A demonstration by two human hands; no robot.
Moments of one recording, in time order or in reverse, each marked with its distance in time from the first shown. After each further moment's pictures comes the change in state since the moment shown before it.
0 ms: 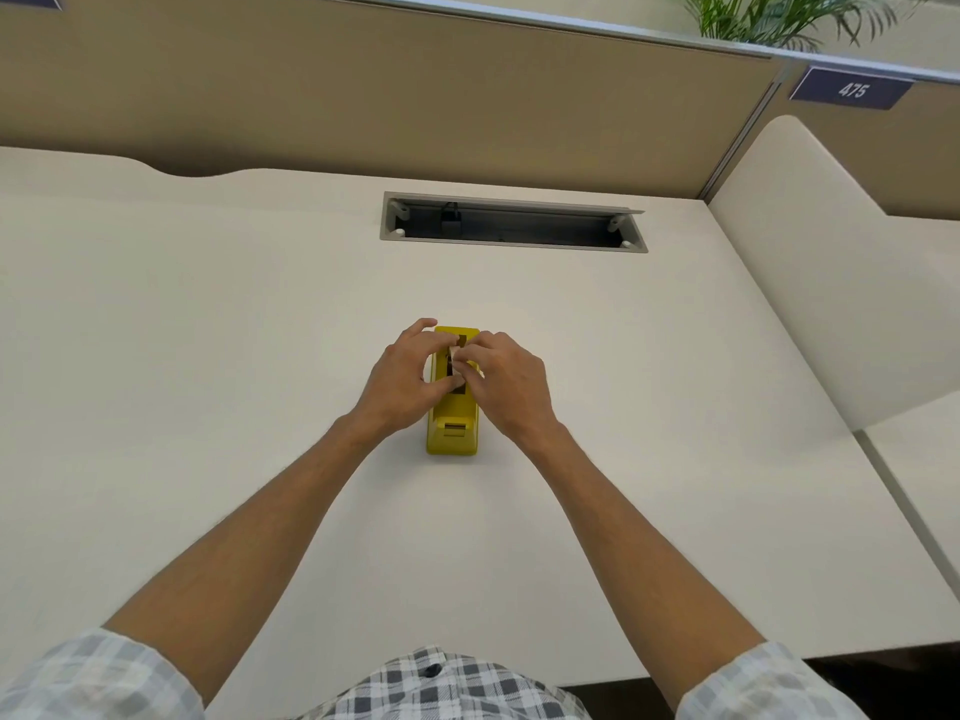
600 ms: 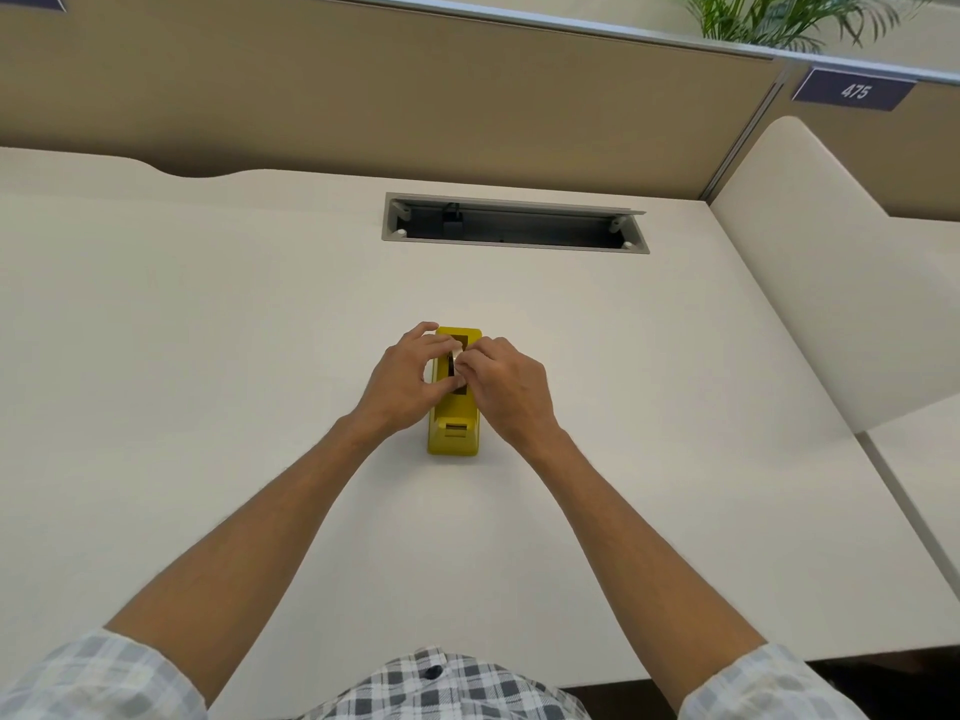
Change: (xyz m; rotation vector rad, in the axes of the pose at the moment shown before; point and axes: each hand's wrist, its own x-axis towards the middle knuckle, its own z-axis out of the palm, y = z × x) left_hand 0.002 -0.006 0.002 0.031 -0.007 0.015; right_hand -0.005 0.002 0.004 -0.112 0.082 -0.126
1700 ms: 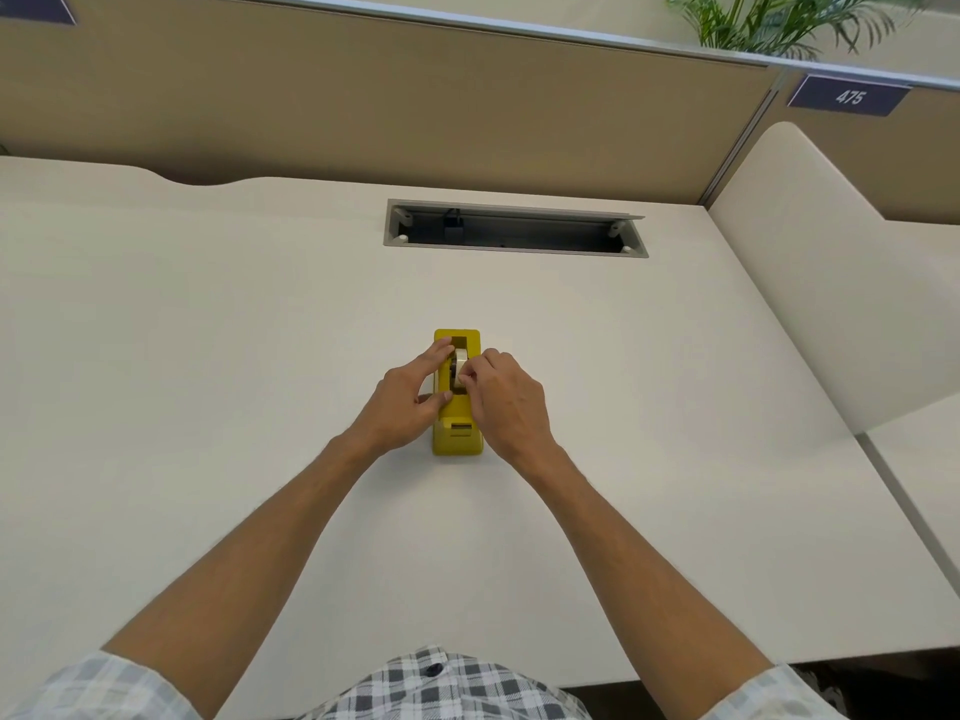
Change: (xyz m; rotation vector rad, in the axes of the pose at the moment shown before) left_hand -0.017 -0.015 0.009 -0.249 -0.103 -0.082; right_hand -0.010 -0.013 -0.003 0.040 -0.202 0.202
